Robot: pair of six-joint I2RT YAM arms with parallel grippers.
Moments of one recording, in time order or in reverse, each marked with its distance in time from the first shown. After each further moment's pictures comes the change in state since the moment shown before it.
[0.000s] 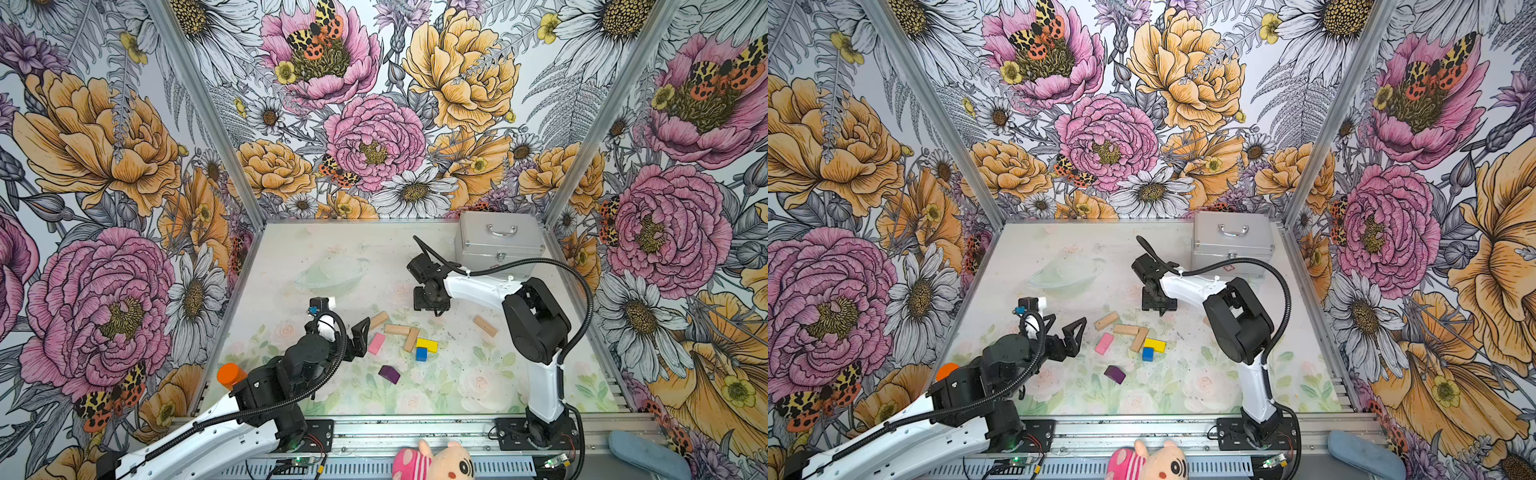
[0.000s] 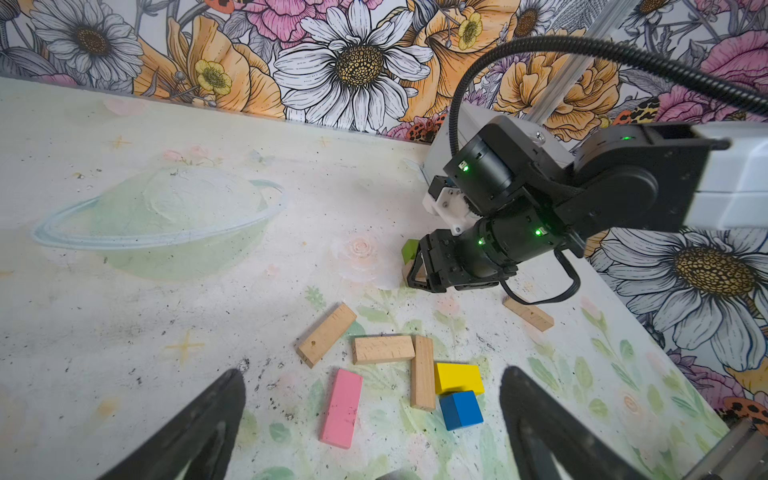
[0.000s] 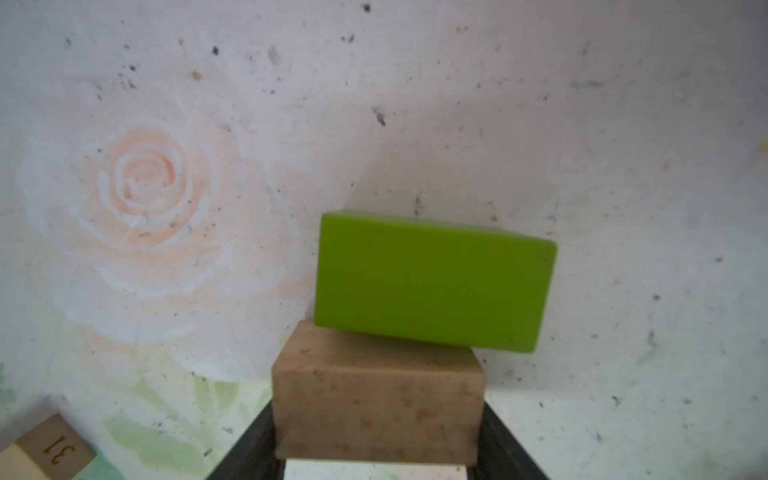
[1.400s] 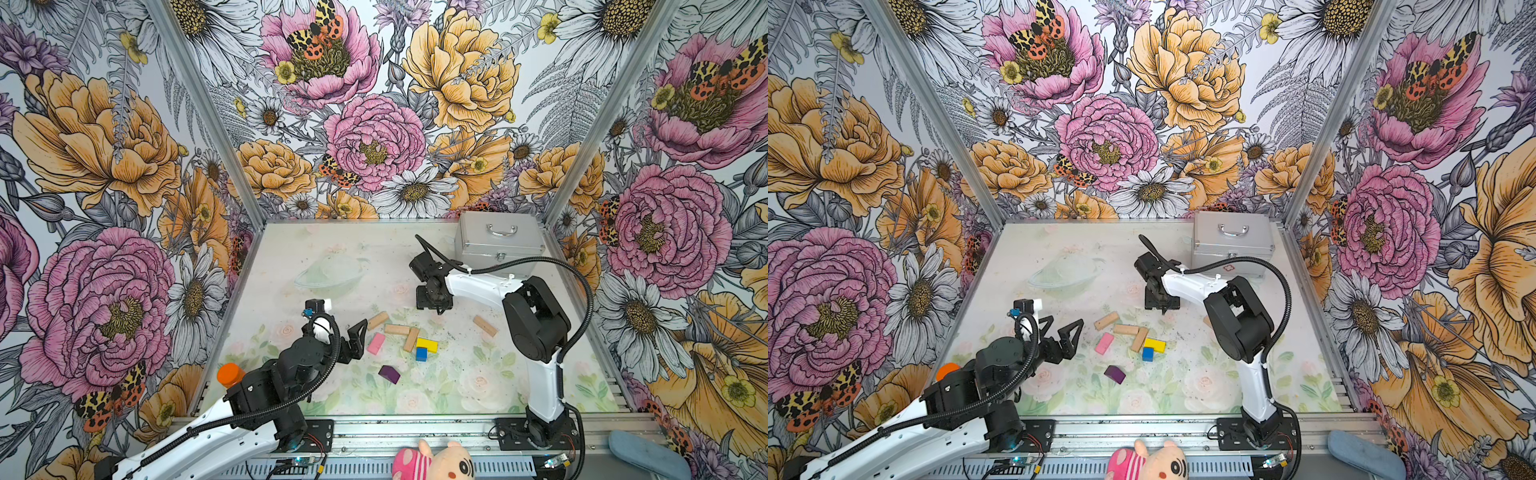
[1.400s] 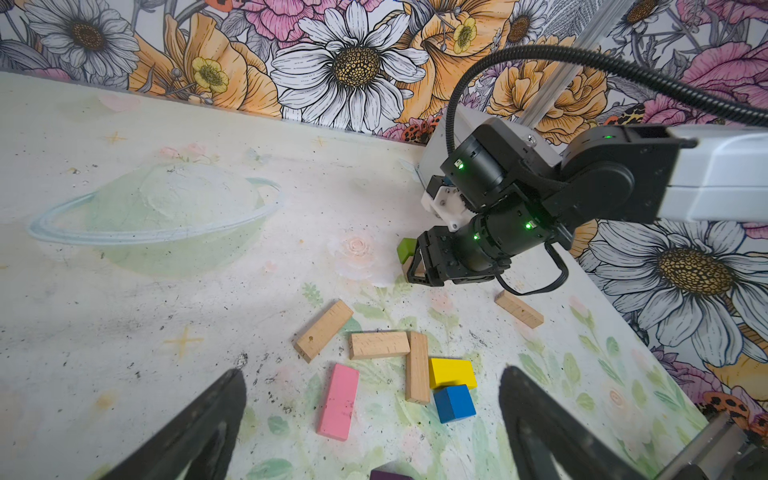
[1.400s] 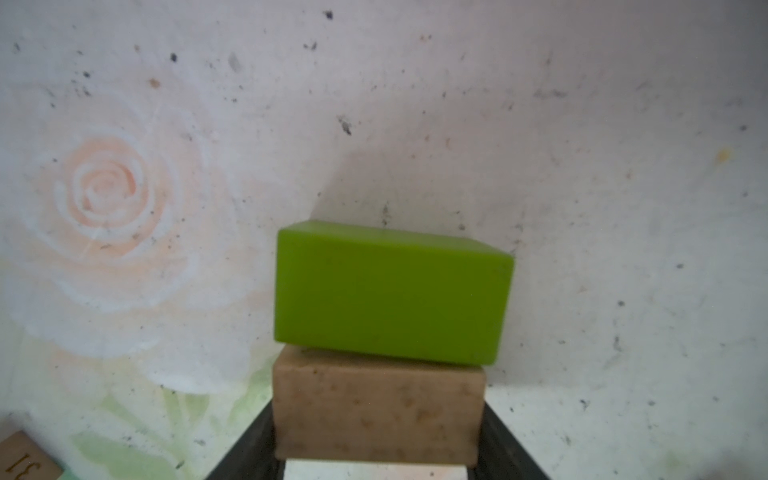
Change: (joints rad) left arm 0.001 -0.057 -0.002 -0.035 0.015 -0.011; right arm -0.021 0.014 0.020 -0.024 0.008 -0.018
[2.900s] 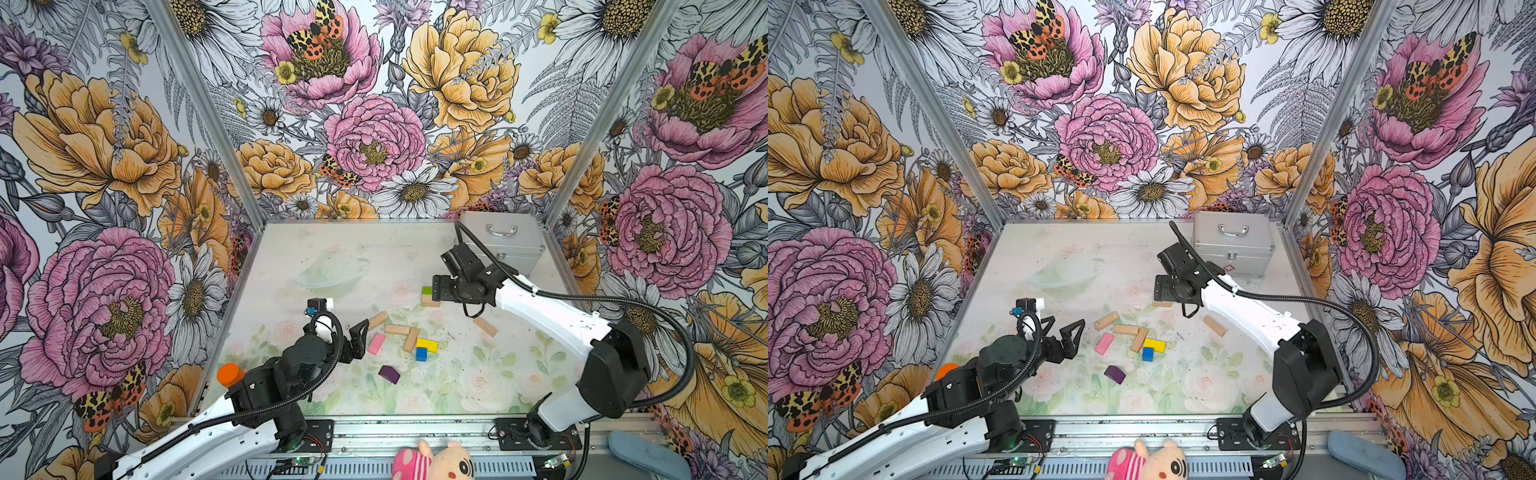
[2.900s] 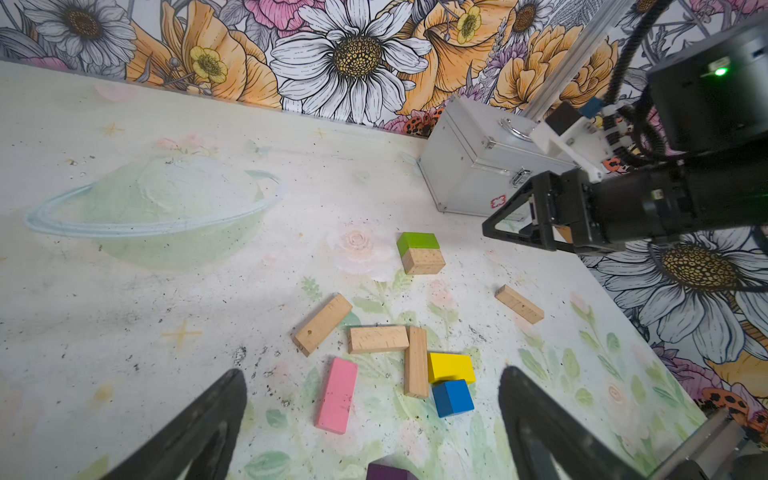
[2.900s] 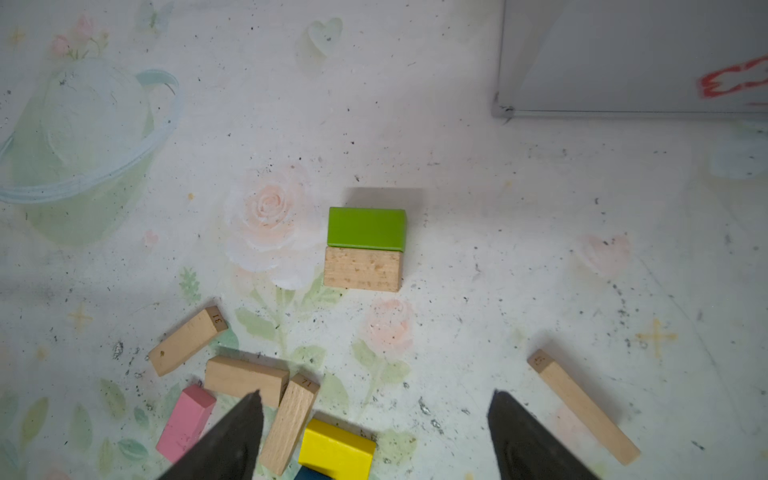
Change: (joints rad) left arm -0.026 0.070 0.027 -0.018 0.000 -0.036; right arm -0.034 -0.550 -0.265 -0.009 0.004 -0.016
